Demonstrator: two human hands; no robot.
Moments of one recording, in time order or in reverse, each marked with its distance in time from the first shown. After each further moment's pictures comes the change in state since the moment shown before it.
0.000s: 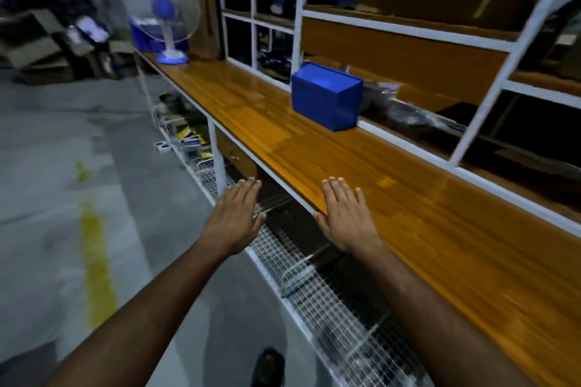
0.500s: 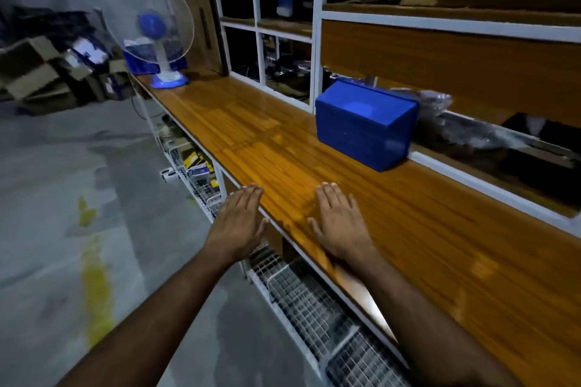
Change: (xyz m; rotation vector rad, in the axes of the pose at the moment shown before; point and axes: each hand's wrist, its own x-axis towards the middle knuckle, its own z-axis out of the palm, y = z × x) left_hand 0.282 -0.184 0.057 0.048 -0.051 -0.002; right_hand 0.333 -0.021 0.074 0.141 -0.004 0.012
